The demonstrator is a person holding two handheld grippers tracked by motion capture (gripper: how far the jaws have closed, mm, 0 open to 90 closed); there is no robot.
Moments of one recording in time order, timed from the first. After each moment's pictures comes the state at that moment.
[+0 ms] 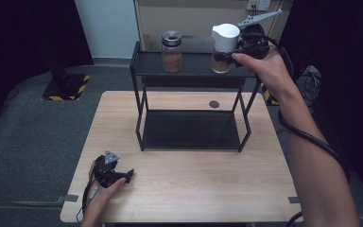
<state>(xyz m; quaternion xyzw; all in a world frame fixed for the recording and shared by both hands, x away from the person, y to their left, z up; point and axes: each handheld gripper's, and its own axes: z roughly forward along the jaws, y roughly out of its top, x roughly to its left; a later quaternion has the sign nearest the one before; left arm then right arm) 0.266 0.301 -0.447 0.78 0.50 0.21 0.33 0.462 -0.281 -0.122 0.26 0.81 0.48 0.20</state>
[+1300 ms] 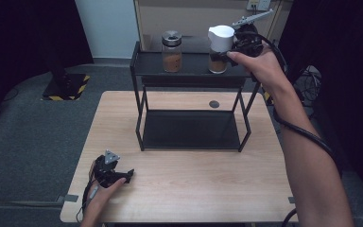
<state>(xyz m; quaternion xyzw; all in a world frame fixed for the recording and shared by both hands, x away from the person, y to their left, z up) 0.267 0.301 -0.447 0.78 0.49 0.21 0.33 0.481 -0.271 -0.124 0.29 0.82 0.46 0.18</state>
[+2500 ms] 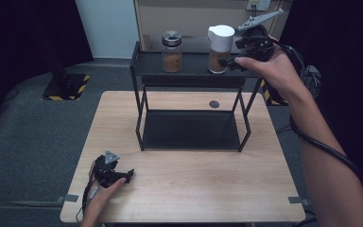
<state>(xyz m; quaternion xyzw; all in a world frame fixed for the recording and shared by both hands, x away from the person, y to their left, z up) 0.267 0.301 -0.447 0.78 0.49 0.21 0.33 0.426 -0.267 -0.101 0.26 0.84 0.41 0.25</state>
